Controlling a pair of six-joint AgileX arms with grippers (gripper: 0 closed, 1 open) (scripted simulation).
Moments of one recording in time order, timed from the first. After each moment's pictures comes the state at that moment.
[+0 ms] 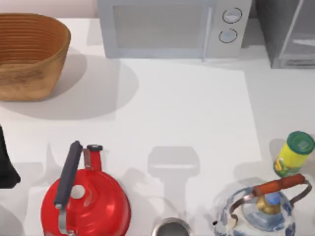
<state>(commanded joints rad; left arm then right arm) 0.00 0.00 0.00 0.00 0.00 0.00 0.10 0.23 0.13 0.10 0.04 0.02</state>
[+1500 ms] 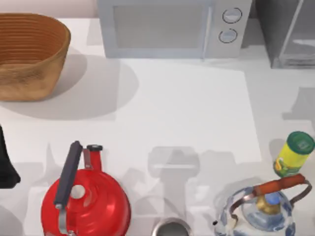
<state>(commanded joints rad) 0.00 0.00 0.00 0.00 0.00 0.00 -0.13 0.94 0.46 0.56 -0.12 0.01</state>
